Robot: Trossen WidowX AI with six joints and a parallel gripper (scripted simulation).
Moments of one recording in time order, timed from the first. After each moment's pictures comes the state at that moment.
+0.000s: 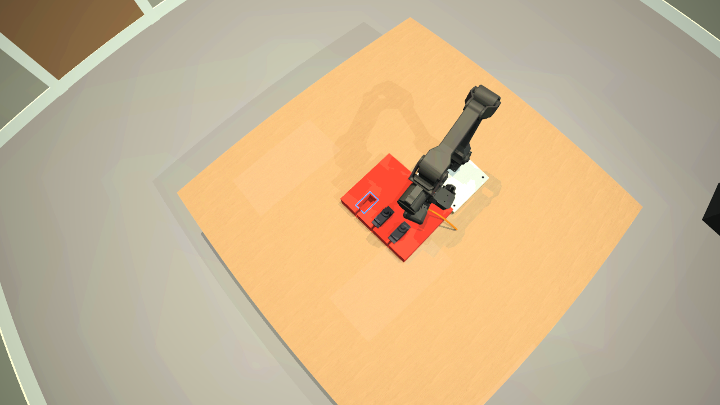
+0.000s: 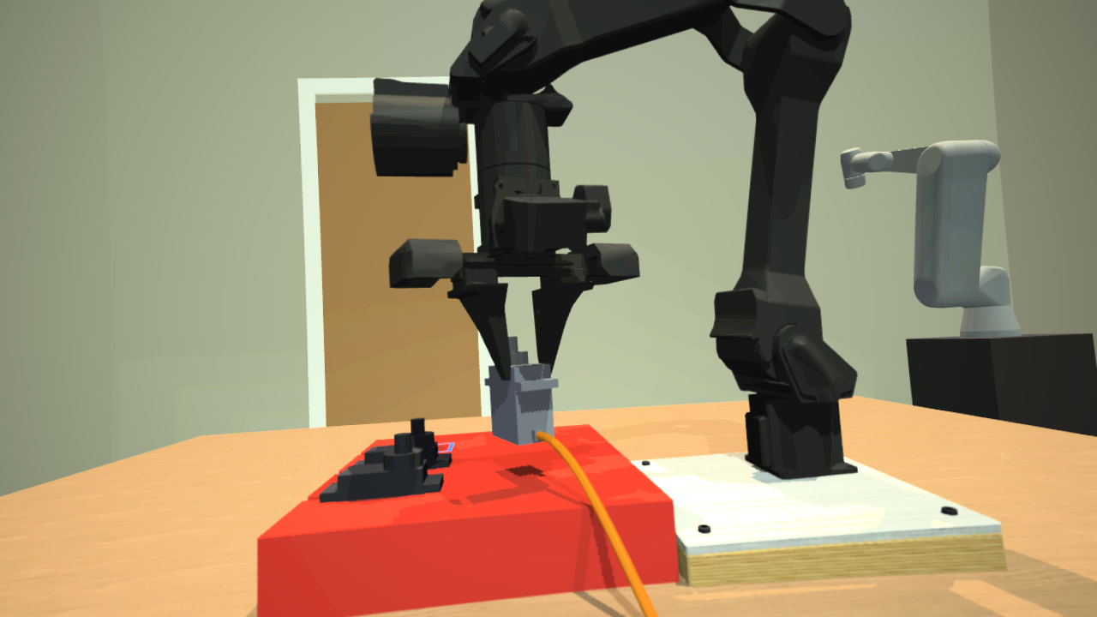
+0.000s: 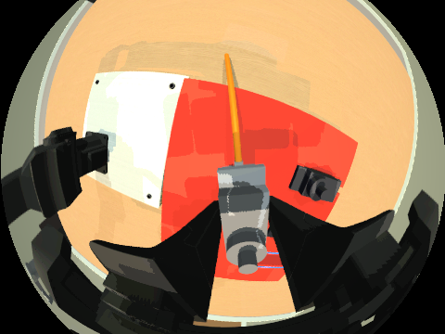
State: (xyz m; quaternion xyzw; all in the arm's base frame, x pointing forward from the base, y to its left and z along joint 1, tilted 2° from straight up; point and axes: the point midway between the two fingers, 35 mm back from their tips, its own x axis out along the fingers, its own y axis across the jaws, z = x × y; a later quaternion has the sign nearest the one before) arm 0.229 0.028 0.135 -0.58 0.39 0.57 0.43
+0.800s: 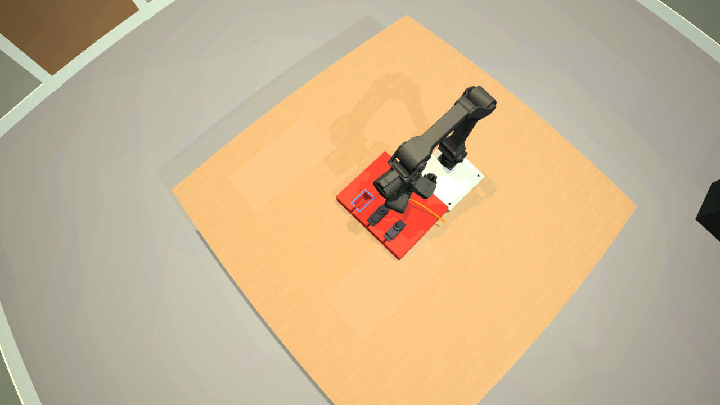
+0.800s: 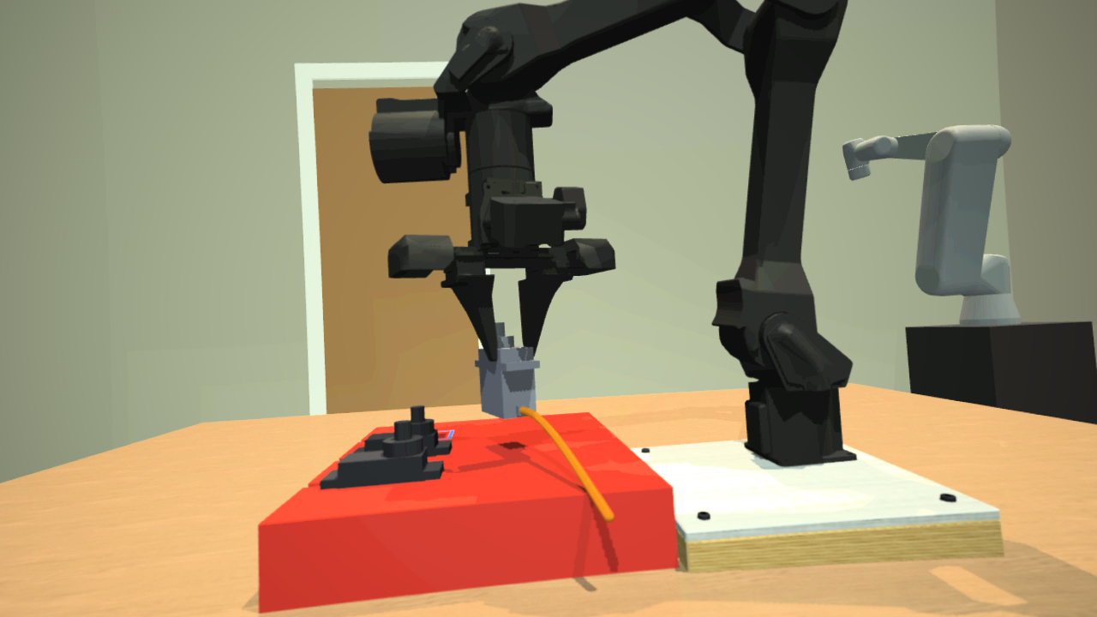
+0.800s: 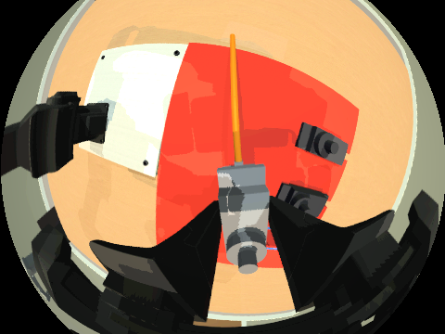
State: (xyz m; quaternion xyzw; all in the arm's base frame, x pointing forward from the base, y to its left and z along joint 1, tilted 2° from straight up) arm 0.237 -0.021 0.136 -0.58 0.39 0.57 0.43
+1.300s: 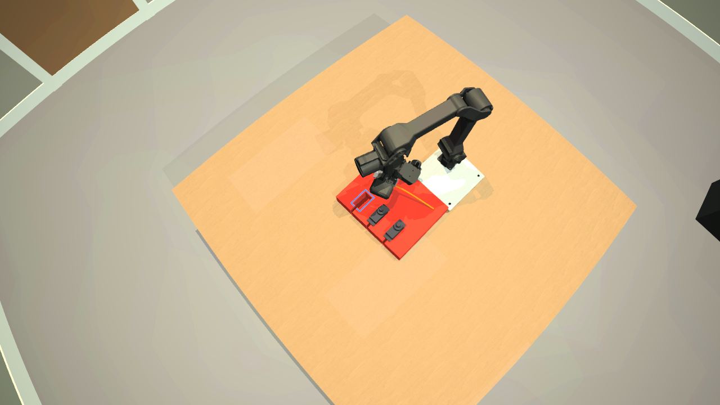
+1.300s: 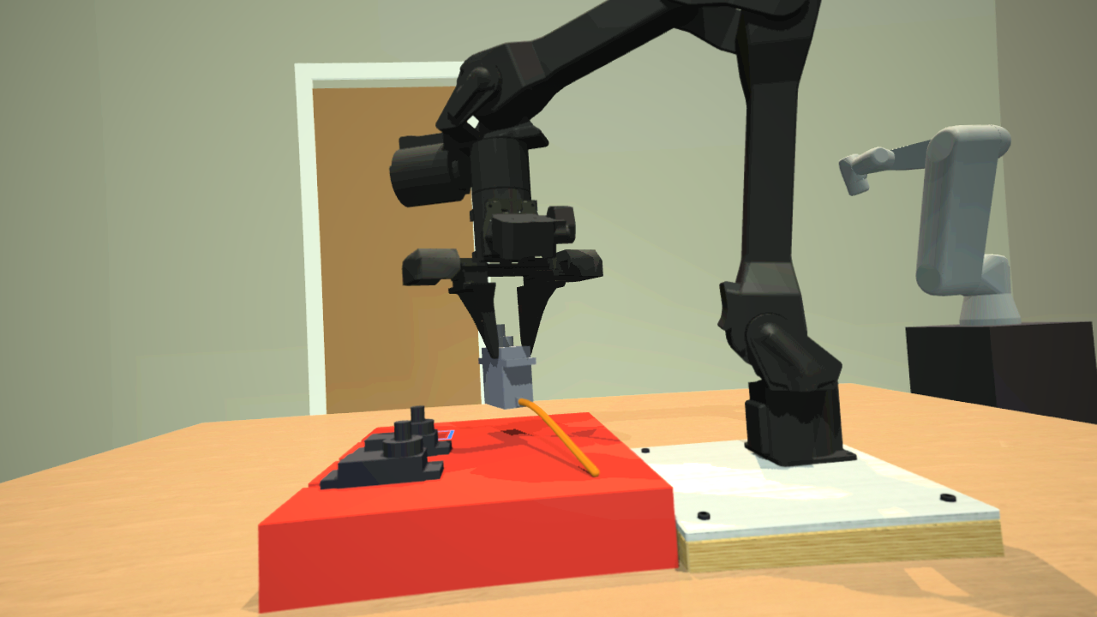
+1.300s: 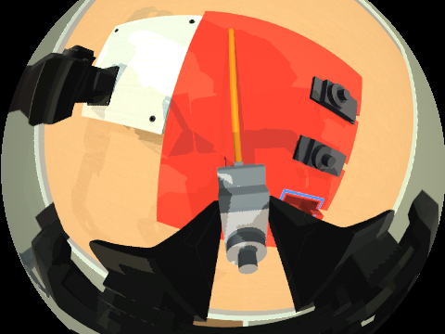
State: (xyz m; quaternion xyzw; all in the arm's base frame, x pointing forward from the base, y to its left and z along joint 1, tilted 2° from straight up) arm 0.235 -0.082 0.133 -0.58 0.39 0.57 0.42
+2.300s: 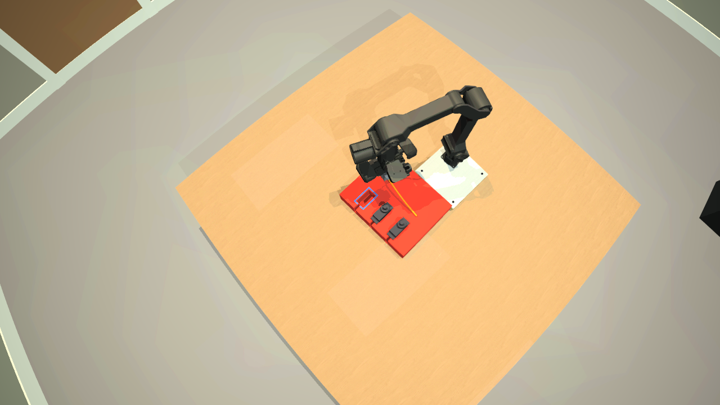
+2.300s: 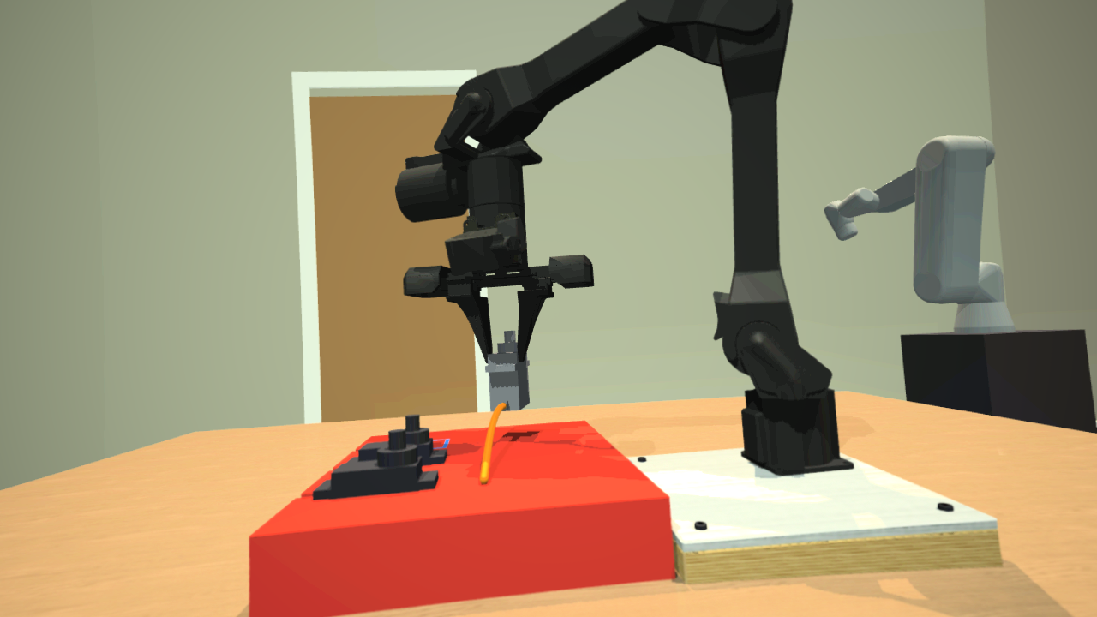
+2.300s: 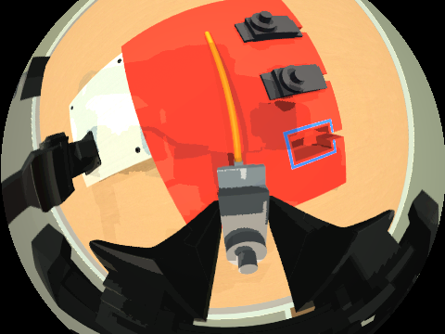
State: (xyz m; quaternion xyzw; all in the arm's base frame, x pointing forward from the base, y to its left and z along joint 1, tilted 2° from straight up) arm 0.235 -0.115 0.133 -0.43 0.55 0.43 0.58
